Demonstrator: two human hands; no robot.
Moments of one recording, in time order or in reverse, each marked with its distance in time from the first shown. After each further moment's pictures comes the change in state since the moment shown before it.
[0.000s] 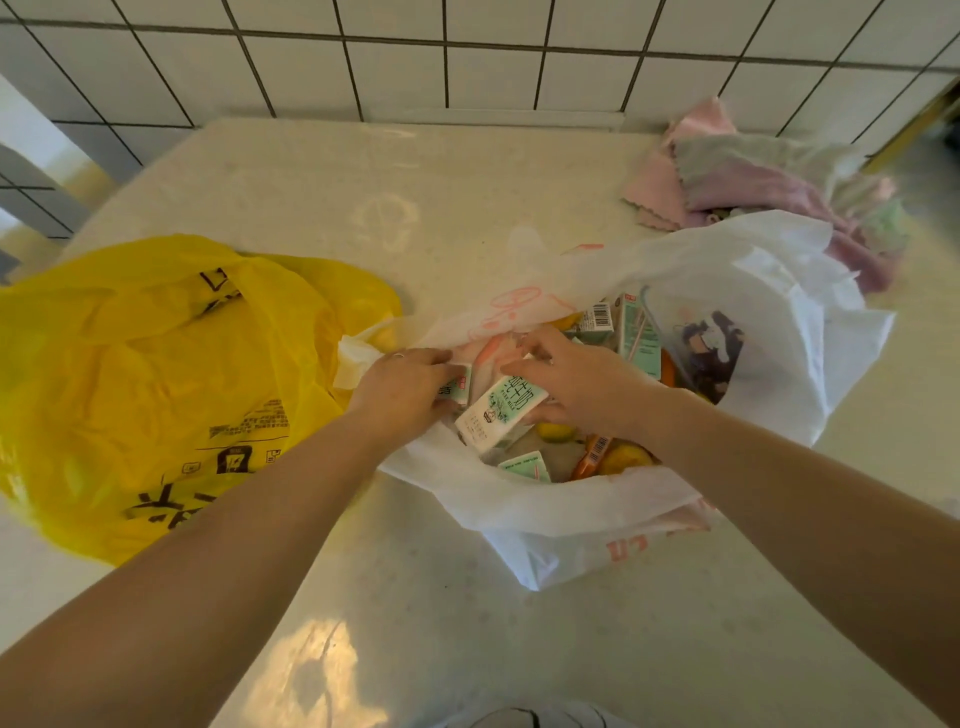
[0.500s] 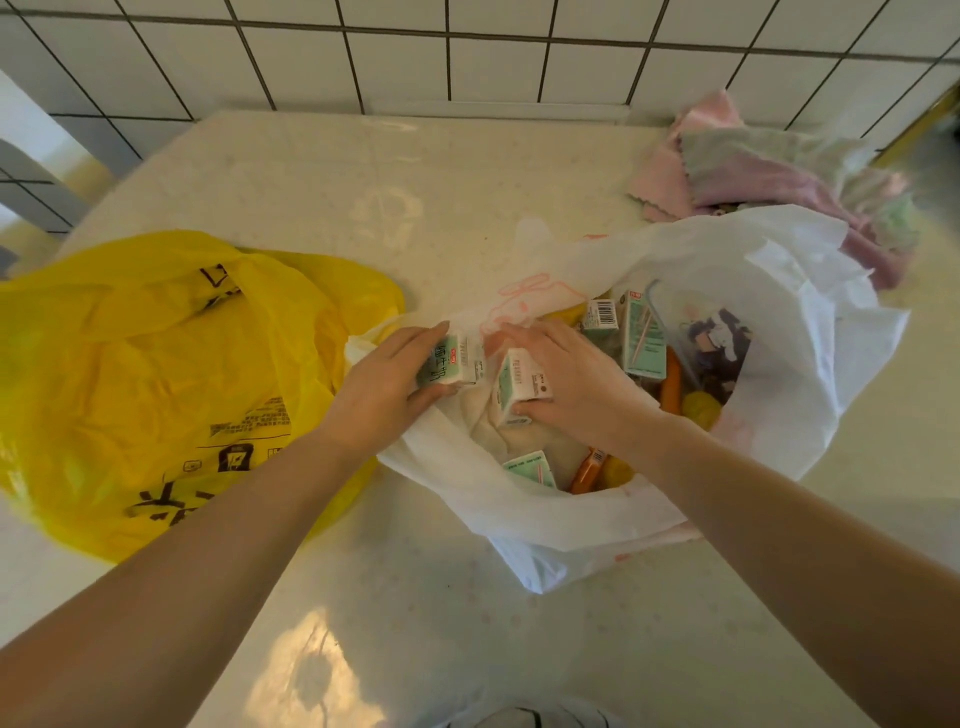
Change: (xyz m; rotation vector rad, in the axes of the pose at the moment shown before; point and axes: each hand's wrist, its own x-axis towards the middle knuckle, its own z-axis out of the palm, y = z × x) left_hand -0.021 -0.012 -0.001 -0.390 0.343 0.013; right_hand -0.003 -0.022 -0.001 0.390 0.198 0.187
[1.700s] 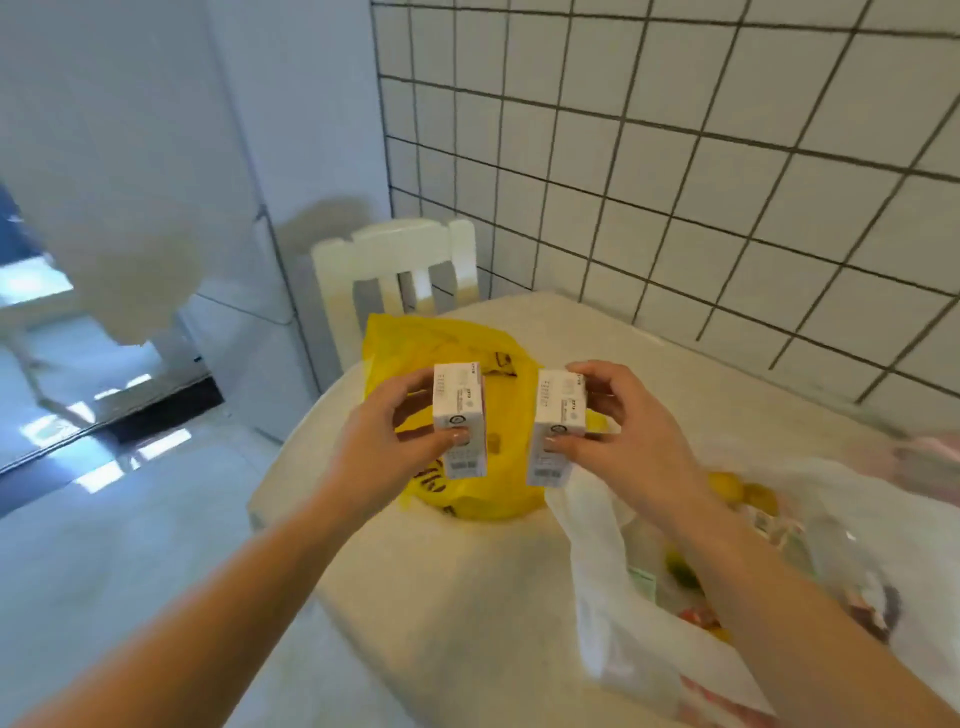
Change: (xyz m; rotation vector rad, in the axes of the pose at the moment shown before) left_hand -0.208 0.148 -0.152 -0.574 0.748 -0.507; right_hand -0.079 -0.161 -0.074 0.688 0.037 -0.453
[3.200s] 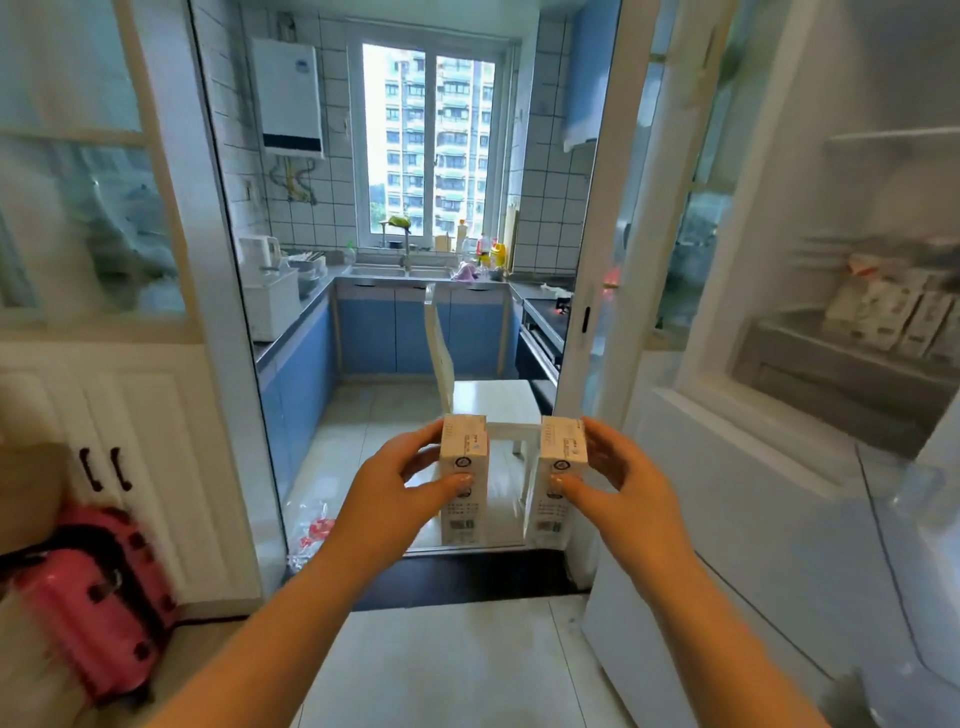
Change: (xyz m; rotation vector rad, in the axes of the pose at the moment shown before) left_hand 0.052 -0.142 -0.804 0.190 0.830 -0.041; right_hand 0.327 -0.339 0.791 0.235 -0.472 -0.314
